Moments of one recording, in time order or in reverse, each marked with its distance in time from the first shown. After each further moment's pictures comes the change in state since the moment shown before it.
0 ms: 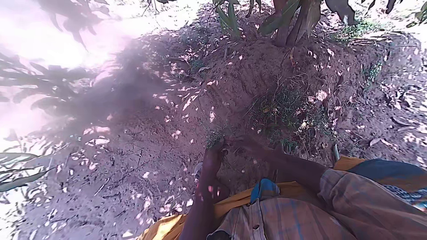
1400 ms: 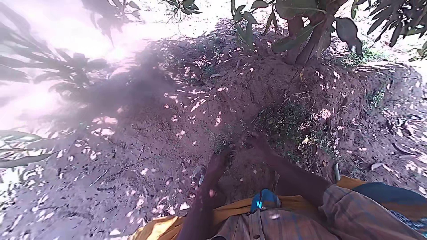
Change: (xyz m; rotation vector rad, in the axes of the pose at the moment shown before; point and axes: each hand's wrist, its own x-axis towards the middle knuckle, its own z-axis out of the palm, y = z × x) left_hand 0.001 -0.004 0.002 -0.038 -0.068 -0.049; right_hand 0.003 -0.009 -0.020 0.346 0.261 -0.116
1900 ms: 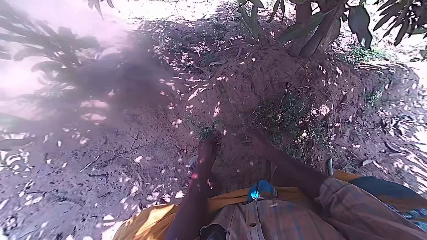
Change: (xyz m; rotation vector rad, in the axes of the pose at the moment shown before) left_hand 0.003 0.016 -0.007 -0.168 0.329 0.051; right_hand -0.002 0.006 0.001 -0.060 -0.112 0.183
